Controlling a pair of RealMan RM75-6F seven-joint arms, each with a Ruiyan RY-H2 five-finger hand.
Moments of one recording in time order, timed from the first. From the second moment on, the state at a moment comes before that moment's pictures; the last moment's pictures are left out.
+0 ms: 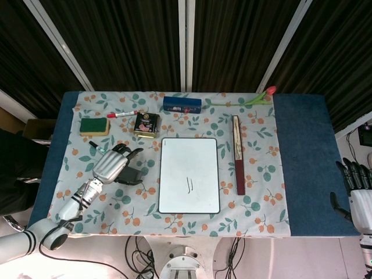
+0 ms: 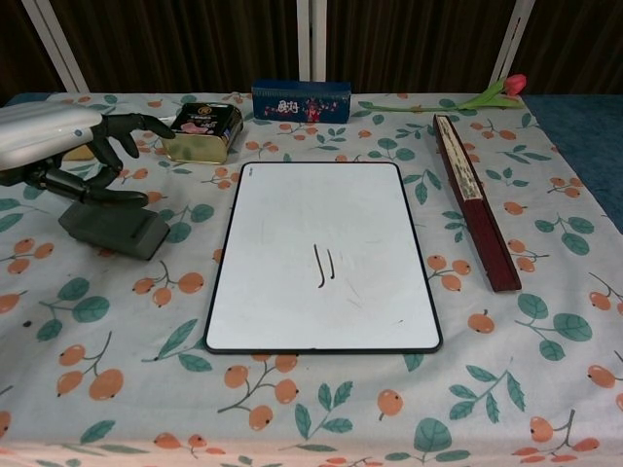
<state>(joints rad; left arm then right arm) -0.60 -1.47 -0.03 -1.32 1.53 1.10 -0.02 0.02 -1.06 0.05 -1.60 -1.57 1.57 0.08</state>
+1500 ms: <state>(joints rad) -0.62 -1.45 0.01 -1.30 1.53 1.00 -0.07 0.02 -1.07 0.06 -1.59 -1.55 1.56 0.09</state>
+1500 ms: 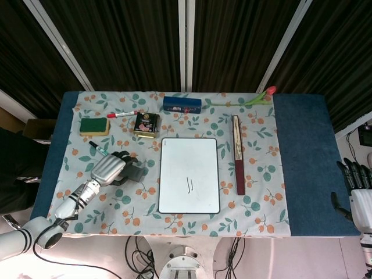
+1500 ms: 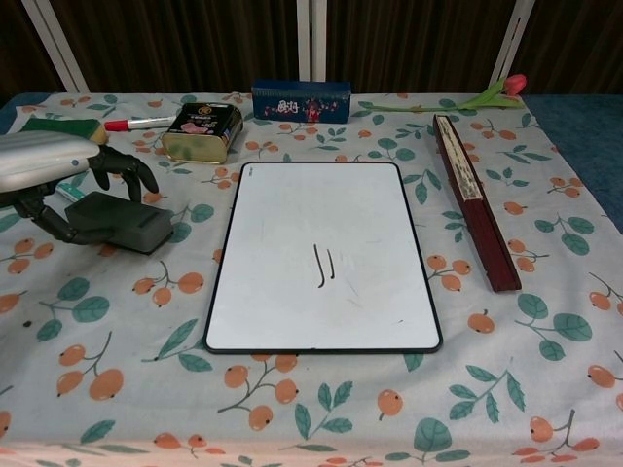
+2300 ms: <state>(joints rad) -0.61 -1.48 -0.01 -1.29 1.52 1.05 -0.06 0.02 -1.07 0.05 -1.58 -1.55 1.55 0.09</state>
